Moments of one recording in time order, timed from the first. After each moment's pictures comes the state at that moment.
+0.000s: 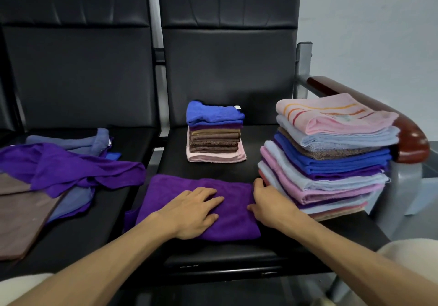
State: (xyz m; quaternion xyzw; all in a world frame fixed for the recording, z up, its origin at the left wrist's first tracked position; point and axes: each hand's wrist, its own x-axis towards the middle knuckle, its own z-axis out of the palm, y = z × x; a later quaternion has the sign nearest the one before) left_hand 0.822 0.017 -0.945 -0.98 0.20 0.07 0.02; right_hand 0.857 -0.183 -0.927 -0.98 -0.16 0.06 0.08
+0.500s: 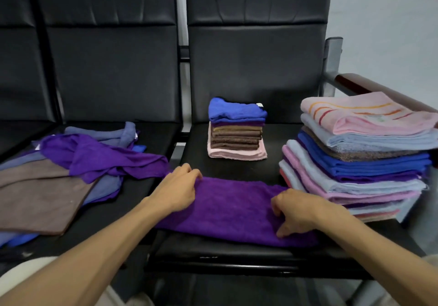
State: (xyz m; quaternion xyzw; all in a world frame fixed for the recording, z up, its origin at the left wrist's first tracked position) left_hand 0.823 0.071 -0.928 -1.00 -0.01 0.01 -0.07; right_hand 0.851 -0.191 -0.896 -0.92 -0.30 0.19 -0.13
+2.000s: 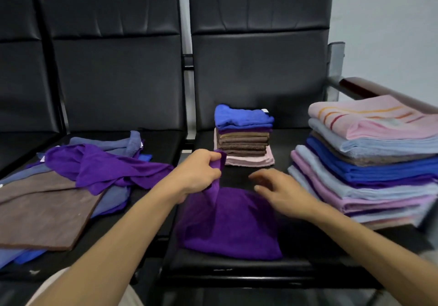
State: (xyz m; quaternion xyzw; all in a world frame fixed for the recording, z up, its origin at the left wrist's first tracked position) left_hand 0.819 0.047 -0.856 -0.91 -0.05 0.00 -0.42; right_hand 0.874 -0.154 -0.913 -0.90 -0.30 0.04 0.32
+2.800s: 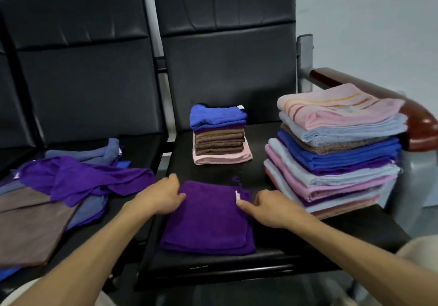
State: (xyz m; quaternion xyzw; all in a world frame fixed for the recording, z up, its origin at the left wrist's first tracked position) left_hand 0.830 0.059 -0.893 -0.98 -0.11 0.15 -0.08; right_hand 0.853 -0.183 -0.932 -0.96 -0.14 0.14 0.18
